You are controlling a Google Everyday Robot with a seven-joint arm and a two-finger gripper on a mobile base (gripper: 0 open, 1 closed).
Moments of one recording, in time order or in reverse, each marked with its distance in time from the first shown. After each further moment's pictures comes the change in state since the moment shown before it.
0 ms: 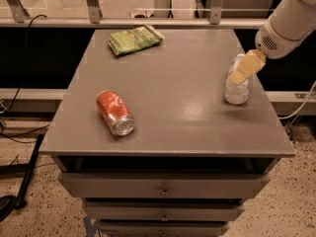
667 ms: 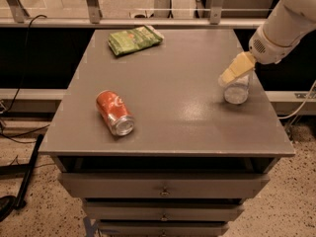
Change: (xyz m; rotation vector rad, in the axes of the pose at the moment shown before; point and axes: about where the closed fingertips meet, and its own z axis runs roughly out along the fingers) arm 0.001 -0.001 0.033 -0.043 0.043 0.242
